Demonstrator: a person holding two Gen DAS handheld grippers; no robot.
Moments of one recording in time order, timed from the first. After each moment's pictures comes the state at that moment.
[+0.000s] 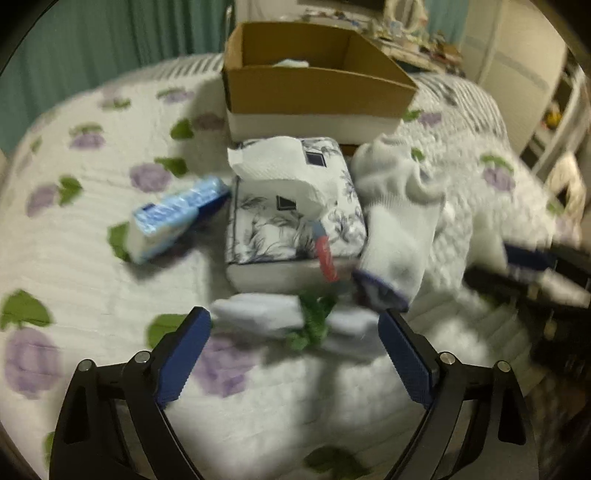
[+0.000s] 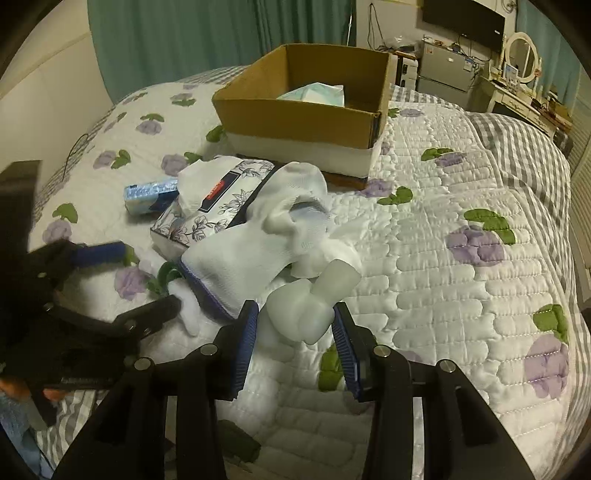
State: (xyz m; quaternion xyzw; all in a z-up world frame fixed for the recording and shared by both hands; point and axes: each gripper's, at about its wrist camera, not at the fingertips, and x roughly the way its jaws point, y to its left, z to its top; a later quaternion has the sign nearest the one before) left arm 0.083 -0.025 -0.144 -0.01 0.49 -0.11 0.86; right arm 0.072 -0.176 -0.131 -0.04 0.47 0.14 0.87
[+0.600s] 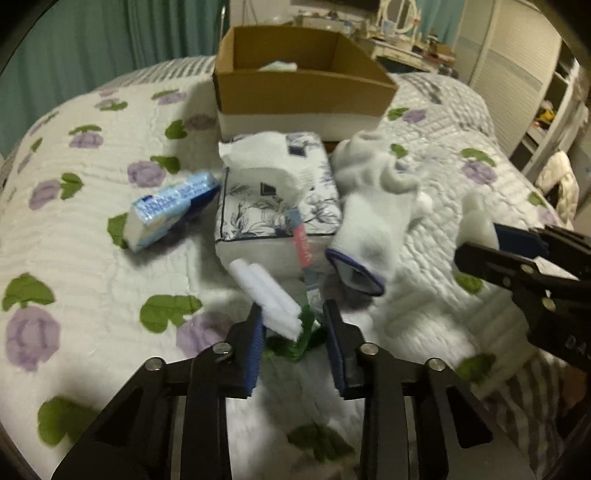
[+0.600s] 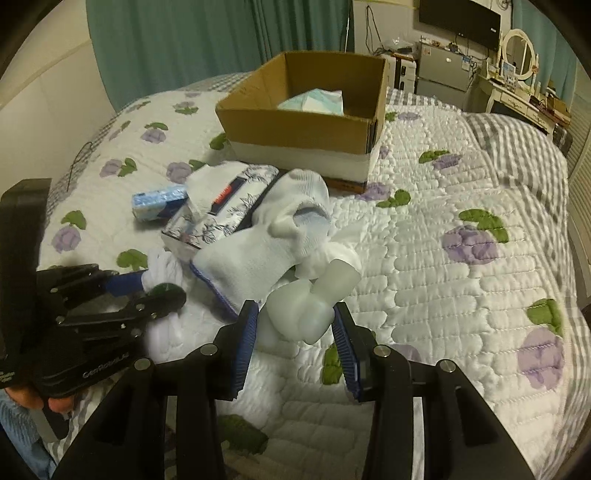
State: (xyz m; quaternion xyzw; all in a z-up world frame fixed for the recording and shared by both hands) left arm 0.052 -0.036 -0.131 0.02 0.49 -0.12 0.86; right arm 0.065 -0.177 -0.121 -0.03 0.46 0.14 0.88
